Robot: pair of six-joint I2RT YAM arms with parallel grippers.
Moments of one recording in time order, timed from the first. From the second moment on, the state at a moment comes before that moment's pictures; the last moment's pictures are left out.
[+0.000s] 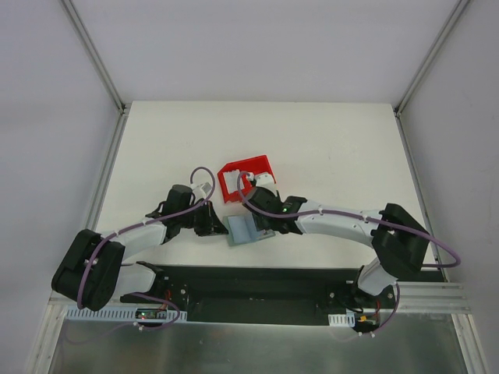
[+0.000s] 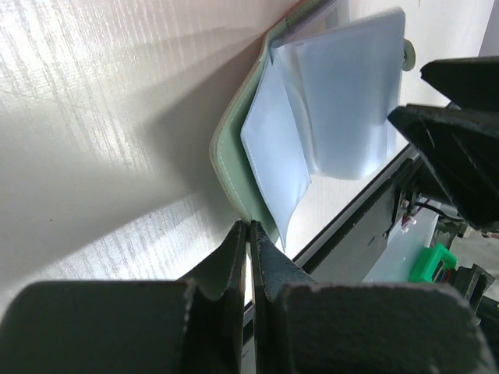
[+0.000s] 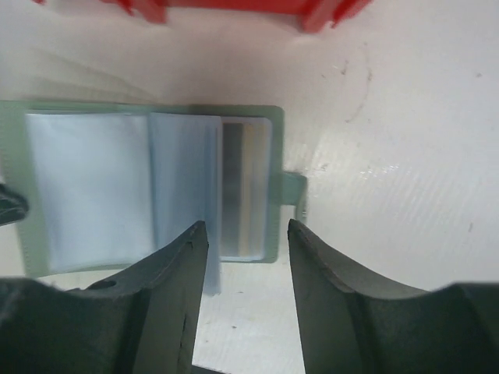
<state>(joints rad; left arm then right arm) -0.39 1.24 0.35 0.07 0.63 -0.68 1.10 1.59 1.04 -0.48 0.44 0.59</state>
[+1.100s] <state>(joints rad) -0.39 1.34 0.36 0.05 0.62 -0.66 1.01 1.68 0.96 -0.30 0.20 0.62</state>
